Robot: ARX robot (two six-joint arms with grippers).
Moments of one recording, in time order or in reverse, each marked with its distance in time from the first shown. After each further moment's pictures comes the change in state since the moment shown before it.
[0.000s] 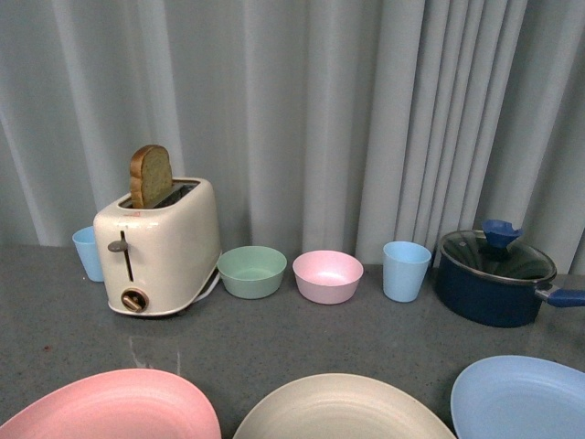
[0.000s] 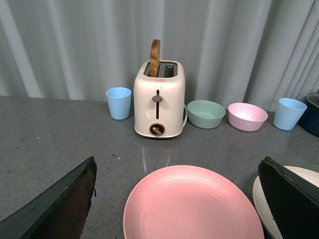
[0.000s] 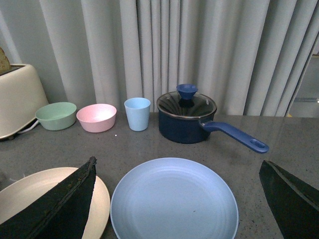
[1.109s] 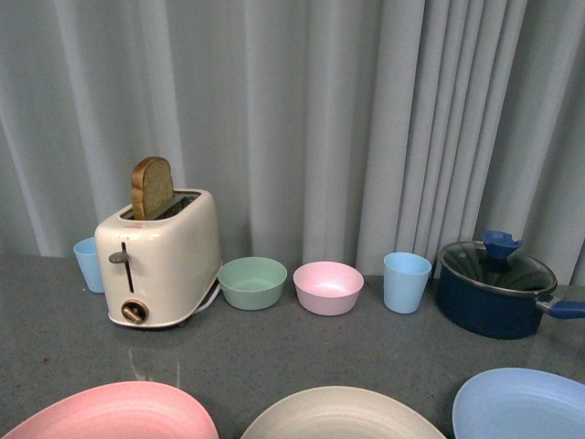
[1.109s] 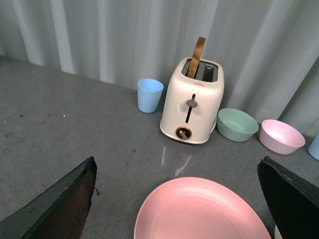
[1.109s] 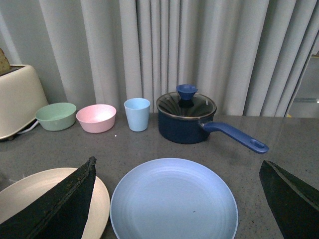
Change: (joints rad) left arm 0.019 0.528 0.118 0.333 -0.153 -0.134; right arm 0.000 0.000 0.000 0.000 0.000 0.000
